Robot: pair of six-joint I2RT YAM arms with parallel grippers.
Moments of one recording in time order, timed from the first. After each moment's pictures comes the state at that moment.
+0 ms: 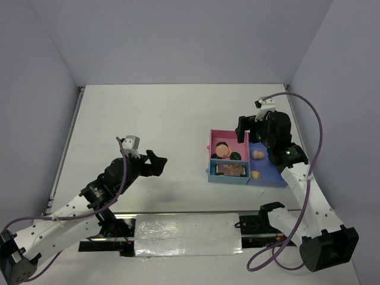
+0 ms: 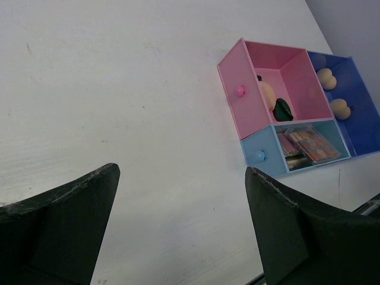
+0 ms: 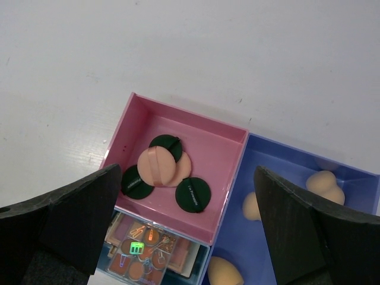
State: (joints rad) left arm -0.77 0.63 0.43 -0.07 -0.29 -0.56; right arm 0.19 0.93 0.88 -0.38 -0.07 0.03
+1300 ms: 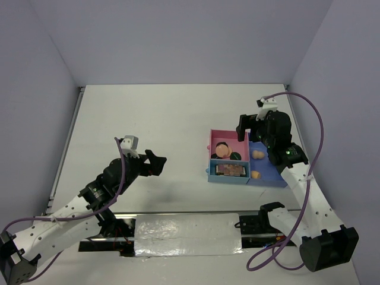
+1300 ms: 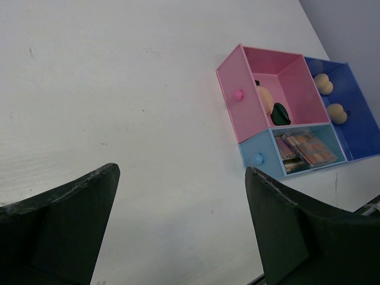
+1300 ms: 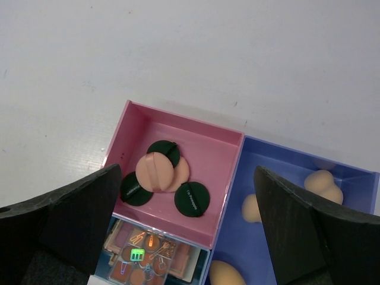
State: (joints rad) left arm -0.77 0.62 0.43 -0.07 -0.30 -0.57; right arm 0.19 0.93 0.88 -0.36 -0.03 0.06
